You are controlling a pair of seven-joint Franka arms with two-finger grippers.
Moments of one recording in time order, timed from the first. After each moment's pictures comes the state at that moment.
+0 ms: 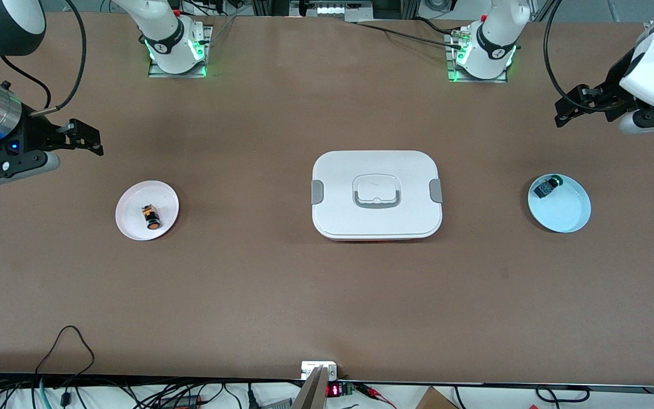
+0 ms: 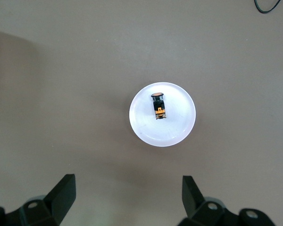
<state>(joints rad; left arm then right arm) 0.03 -0.06 -0.14 -1.61 0.00 1.49 -0.23 0.09 0.09 -0.03 -1.62 0.03 1.63 -0.22</state>
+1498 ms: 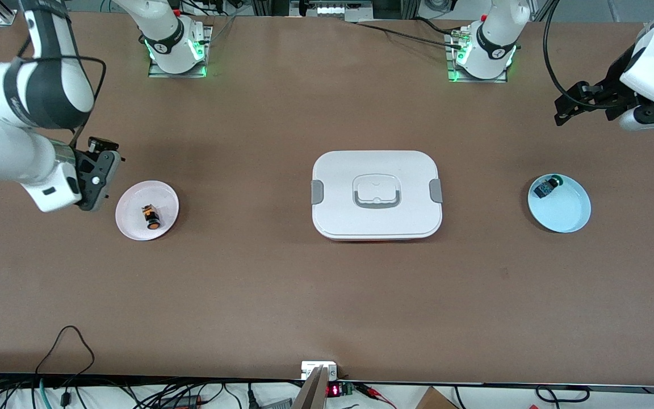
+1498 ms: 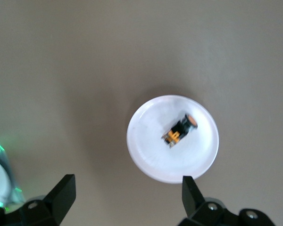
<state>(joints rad) 0.03 -0.06 -0.14 -1.60 0.00 1.49 -0.23 0.08 0.26 -0.04 -1.76 0.03 1.80 -1.31</state>
